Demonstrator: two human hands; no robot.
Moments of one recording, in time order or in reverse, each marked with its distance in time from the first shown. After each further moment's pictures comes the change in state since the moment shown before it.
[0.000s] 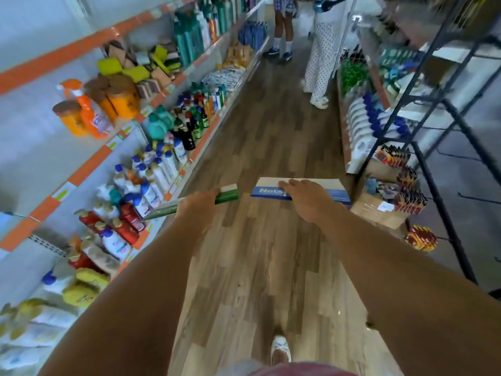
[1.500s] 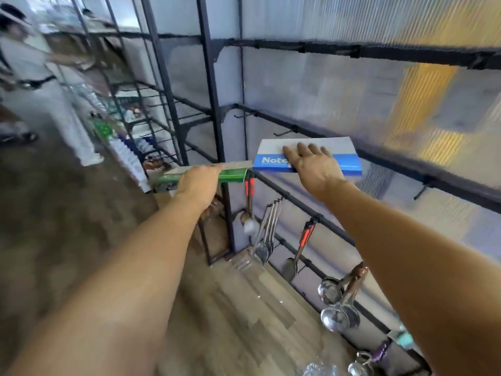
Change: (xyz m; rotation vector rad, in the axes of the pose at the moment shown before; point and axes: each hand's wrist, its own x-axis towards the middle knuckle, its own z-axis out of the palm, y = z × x) left_hand -0.516 0.411 -0.065 -0.002 0.354 1.002; right_hand -0.786 0.047 0.017 -0.250 0.189 1.083
